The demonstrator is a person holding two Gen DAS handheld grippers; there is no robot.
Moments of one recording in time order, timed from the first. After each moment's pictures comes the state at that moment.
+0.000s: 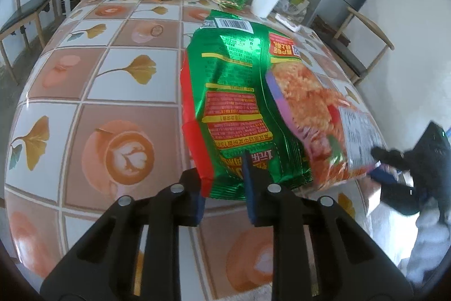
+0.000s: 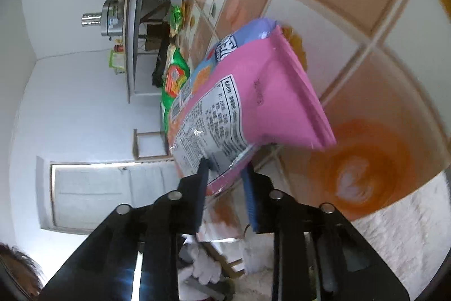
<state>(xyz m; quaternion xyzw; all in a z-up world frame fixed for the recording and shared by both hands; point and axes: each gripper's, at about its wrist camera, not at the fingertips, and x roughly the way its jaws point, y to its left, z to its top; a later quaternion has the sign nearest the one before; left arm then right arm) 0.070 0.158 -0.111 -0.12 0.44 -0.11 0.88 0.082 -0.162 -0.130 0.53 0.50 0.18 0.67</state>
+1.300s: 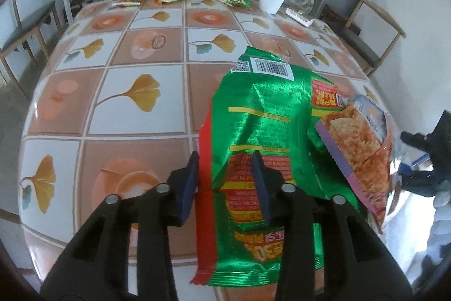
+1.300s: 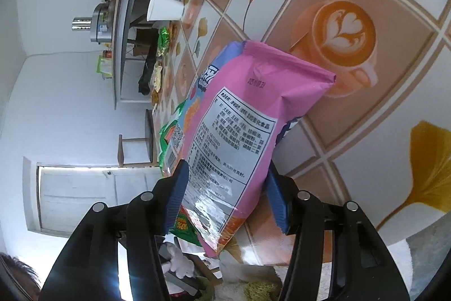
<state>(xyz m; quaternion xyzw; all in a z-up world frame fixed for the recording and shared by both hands) 0.106 0.153 -0.110 -0.07 0.46 -0.08 0.88 0.118 -0.208 -0.133 0.51 0.50 0.16 0.68</state>
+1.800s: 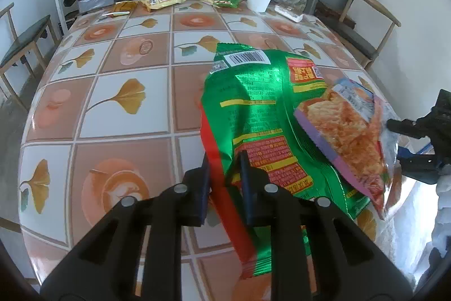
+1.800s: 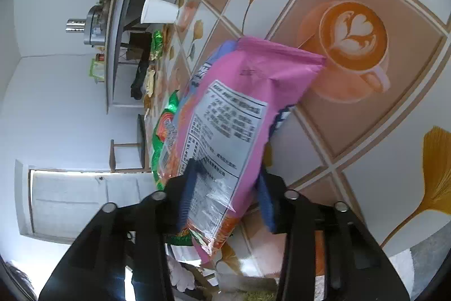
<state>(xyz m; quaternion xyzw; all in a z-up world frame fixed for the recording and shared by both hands) 0.097 0.136 -0.110 -0.05 0.44 -0.10 0.89 0.124 -0.199 -0.134 0.49 0.50 0.13 0.69</state>
